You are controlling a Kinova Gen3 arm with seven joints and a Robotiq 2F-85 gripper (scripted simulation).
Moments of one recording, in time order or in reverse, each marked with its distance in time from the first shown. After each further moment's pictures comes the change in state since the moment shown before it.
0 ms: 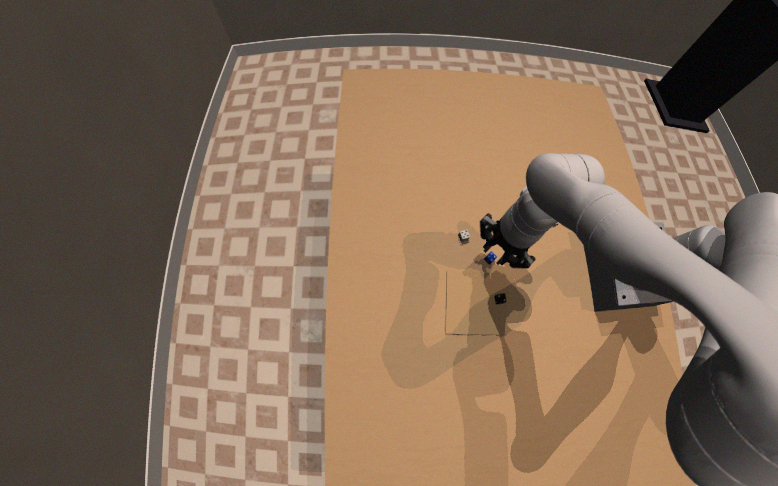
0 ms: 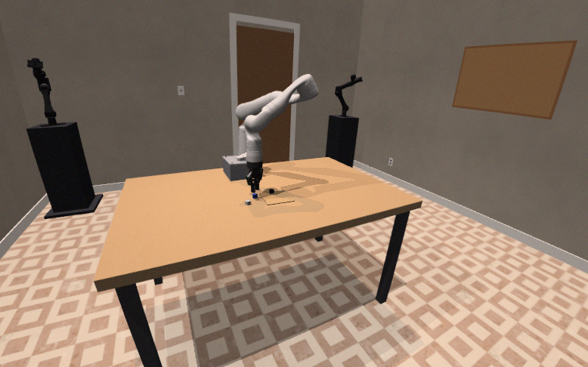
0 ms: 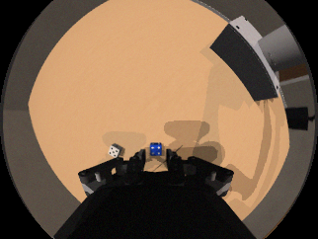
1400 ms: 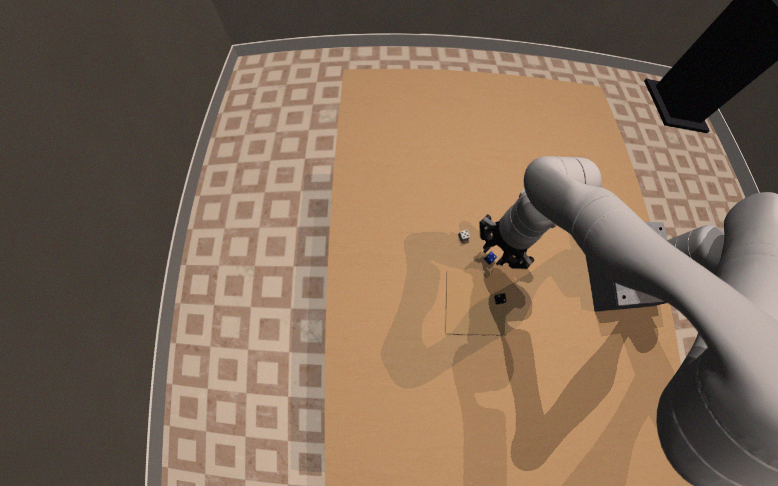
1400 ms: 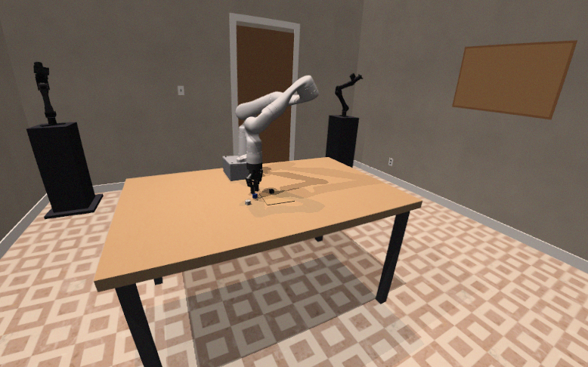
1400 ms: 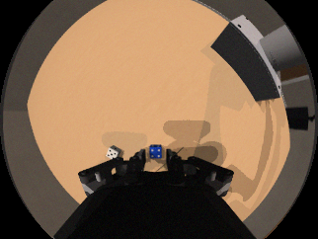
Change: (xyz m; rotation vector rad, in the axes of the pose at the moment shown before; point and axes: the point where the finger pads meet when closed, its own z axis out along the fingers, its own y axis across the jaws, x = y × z) arm 0.002 0.000 0.008 -0.002 0.004 0.002
